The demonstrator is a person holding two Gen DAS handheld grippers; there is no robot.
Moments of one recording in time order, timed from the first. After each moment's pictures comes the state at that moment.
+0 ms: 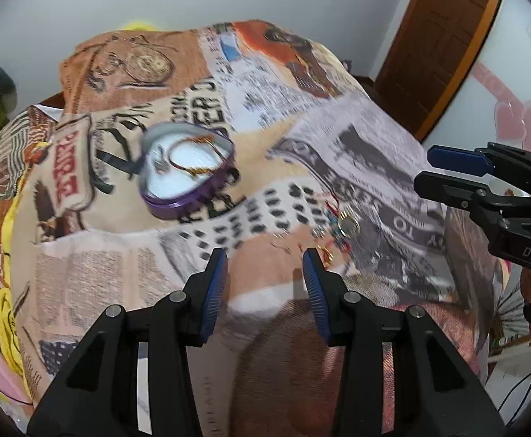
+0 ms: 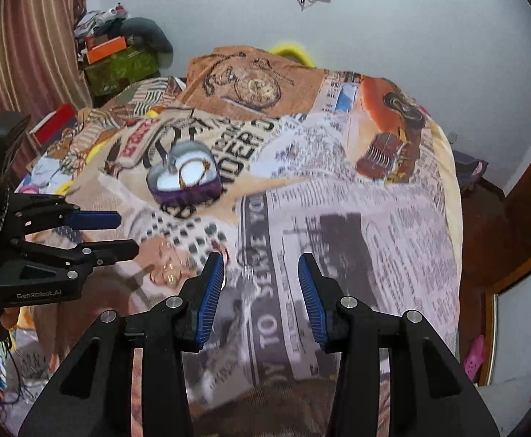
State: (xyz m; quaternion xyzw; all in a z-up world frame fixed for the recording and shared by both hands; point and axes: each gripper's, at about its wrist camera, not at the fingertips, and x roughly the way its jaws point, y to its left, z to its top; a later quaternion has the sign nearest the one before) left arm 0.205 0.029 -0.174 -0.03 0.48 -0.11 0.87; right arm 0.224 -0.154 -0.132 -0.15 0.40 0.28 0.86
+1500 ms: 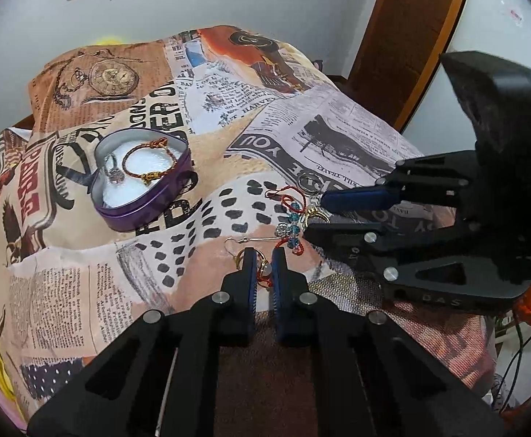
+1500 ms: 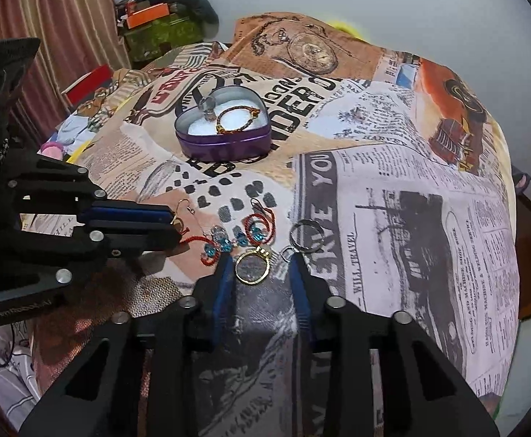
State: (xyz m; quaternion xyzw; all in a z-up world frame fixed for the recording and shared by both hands) left arm 0.207 0.010 -0.188 -0.01 0.45 -0.16 0.88; right arm 0.237 -0.124 -0.190 -0.18 0.42 0.36 0.81
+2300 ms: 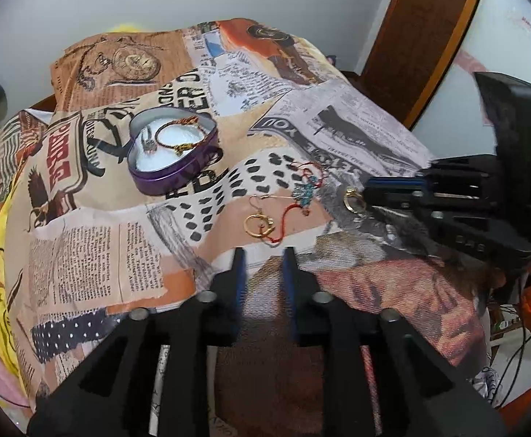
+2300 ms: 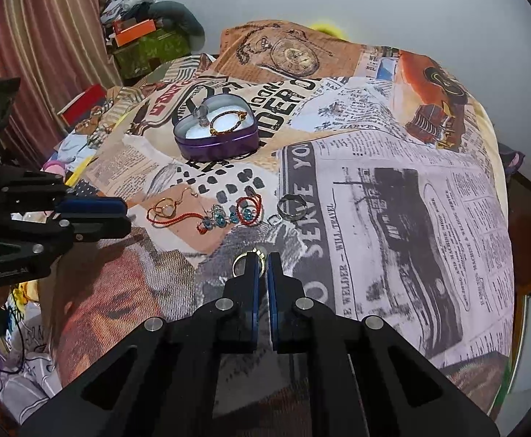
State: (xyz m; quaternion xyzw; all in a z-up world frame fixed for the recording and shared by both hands) left arm 0.179 0.029 -0.180 -0.02 0.47 -0.13 0.87; right arm 0.221 -0.154 -0.178 -0.13 0.43 0.35 0.83
